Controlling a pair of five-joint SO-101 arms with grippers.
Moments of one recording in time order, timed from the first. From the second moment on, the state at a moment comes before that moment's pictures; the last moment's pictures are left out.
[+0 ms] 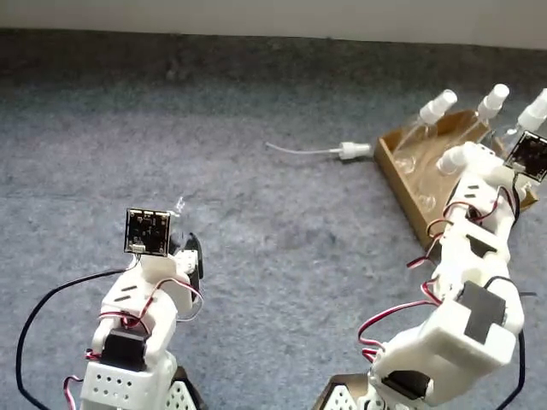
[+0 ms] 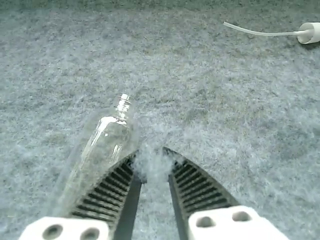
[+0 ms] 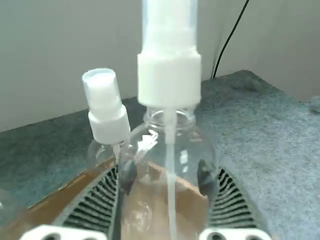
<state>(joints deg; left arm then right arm) 4.9 -104.1 95.7 51.5 11.5 25.8 8.4 38.7 -31.7 0.1</state>
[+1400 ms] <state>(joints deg) 4.9 -104.1 95.9 51.5 11.5 28.3 22.2 26.8 -38.4 0.7</state>
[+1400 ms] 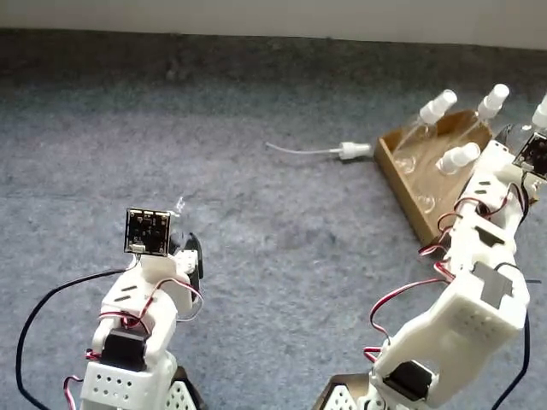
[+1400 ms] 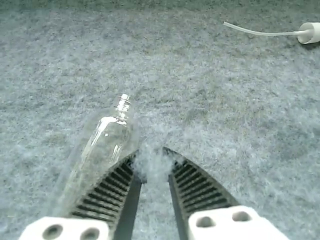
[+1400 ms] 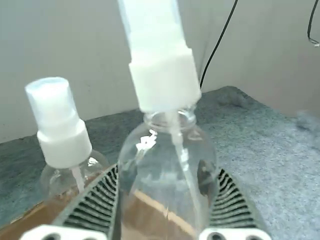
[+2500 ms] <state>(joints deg) 4.9 -104.1 95.9 51.5 11.5 28.4 32.4 19.8 -38.5 0.7</state>
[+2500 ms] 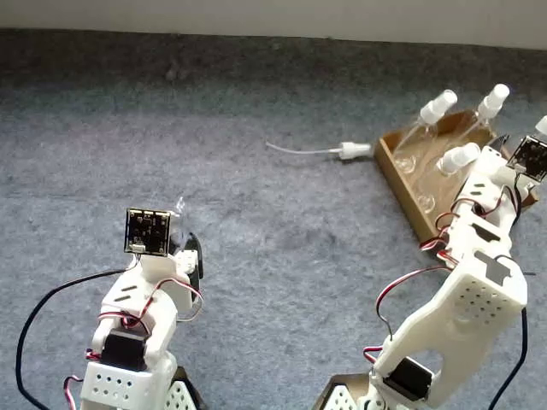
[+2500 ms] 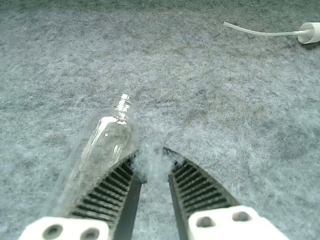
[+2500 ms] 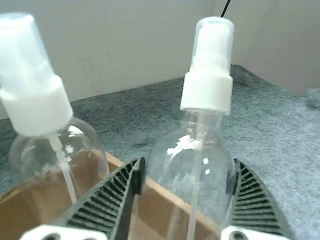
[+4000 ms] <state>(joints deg) 4.9 -104.1 95.9 51.5 11.5 30.9 3.8 21.2 -6.6 0.7</state>
